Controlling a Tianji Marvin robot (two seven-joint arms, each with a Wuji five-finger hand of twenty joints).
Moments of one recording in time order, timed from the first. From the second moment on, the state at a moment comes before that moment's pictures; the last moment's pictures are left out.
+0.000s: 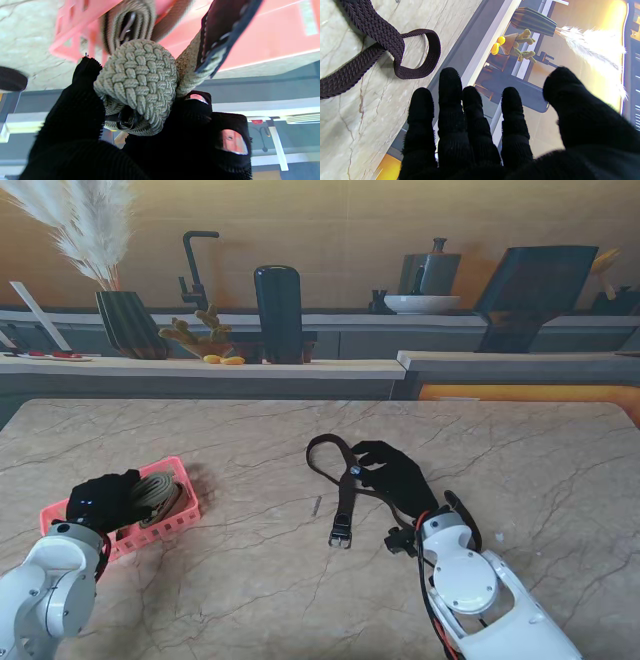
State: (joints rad) left arm 1.81 -1.07 -1.57 -1.74 1.16 0.10 -0.02; right arm -1.61 -1.19 1.19 -1.60 -0.13 -0.12 -0.17; left_hand 0.89 -0.46 0.25 -0.15 0.59 0.28 0.76 0.52 1.07 0.25 0.62 0.46 1.09 0.25 1.30 1.05 0.89 0.26 1.82 0.87; right_hand 0.53 -0.48 0.70 -0.08 0.52 -0.09 0.54 0.53 0.67 0.18 0.47 0.35 0.76 0.13 0.64 0.67 0.36 0.21 0.87 0.72
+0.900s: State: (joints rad) left arm 1.78 -1.05 -1.55 -1.55 1.24 0.25 0.15; right arm -1.60 -1.19 1.19 -1.60 -0.12 -0.10 -0.16; left_hand 0.89 -0.45 0.23 -0.15 0.59 0.27 0.76 0.52 1.06 0.24 0.62 0.46 1.09 0.24 1.31 1.03 0.89 0.26 1.82 0.88; right_hand 0.53 -0.42 0.65 -0.08 0.54 -0.09 0.54 0.53 0.69 0.18 0.47 0.35 0.76 0.13 0.65 0.68 0.36 0.21 0.87 0.74
